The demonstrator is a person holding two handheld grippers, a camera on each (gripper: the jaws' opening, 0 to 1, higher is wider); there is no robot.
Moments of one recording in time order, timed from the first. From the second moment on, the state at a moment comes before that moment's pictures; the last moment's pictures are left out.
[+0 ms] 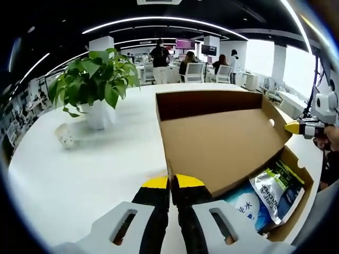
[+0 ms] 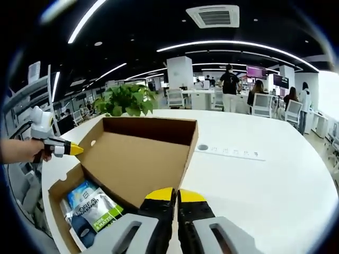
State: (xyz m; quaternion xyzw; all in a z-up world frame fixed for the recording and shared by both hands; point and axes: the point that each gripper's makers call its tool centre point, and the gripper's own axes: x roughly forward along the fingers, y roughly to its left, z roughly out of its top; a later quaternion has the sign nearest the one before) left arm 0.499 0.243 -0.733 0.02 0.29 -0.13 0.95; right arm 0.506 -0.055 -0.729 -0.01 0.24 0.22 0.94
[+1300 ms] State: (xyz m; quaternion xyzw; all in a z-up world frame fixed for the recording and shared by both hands) left arm 0.517 0.244 -0.749 -0.02 0.33 -0.11 0.94; right arm 0.525 -0.056 -0.753 0.01 0.27 0.22 0.94
